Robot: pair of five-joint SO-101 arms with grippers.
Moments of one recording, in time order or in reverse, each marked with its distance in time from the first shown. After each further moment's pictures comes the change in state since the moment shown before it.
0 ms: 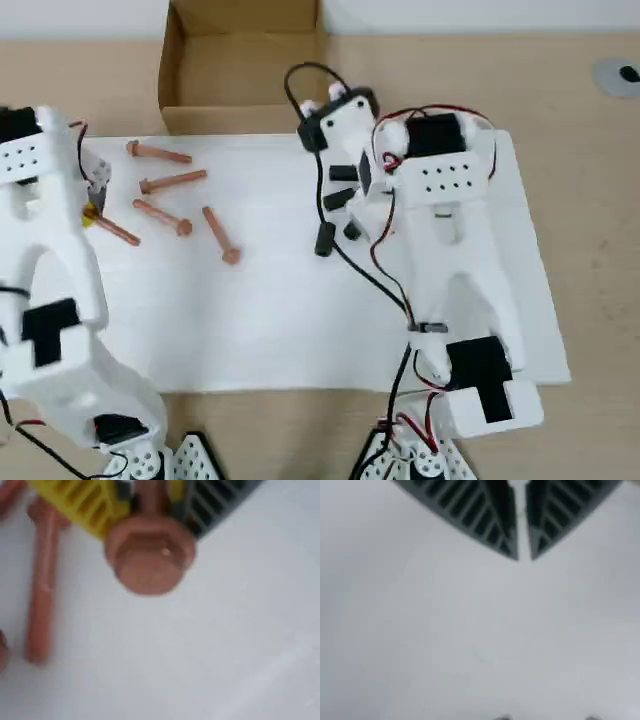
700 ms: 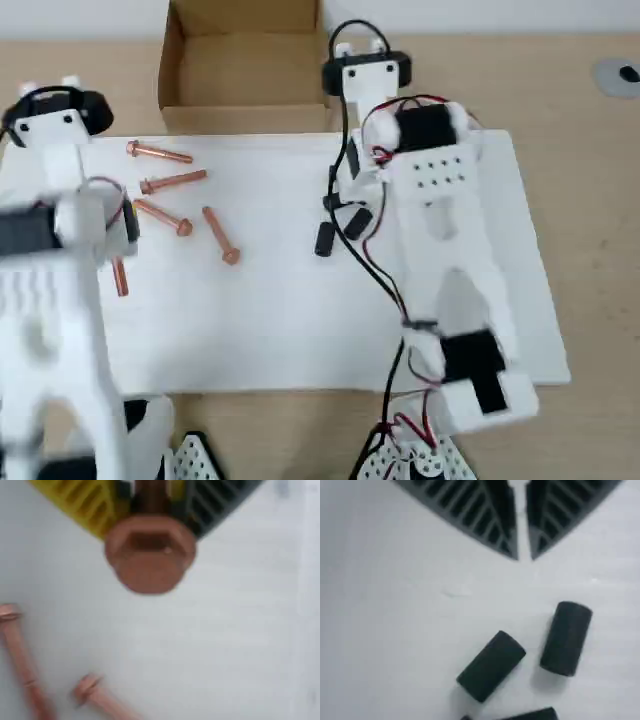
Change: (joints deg) left arm 11.8 -47.9 25.1 2.0 -36.7; right arm -2.4 -0.8 -7.4 -3.3 -27.8
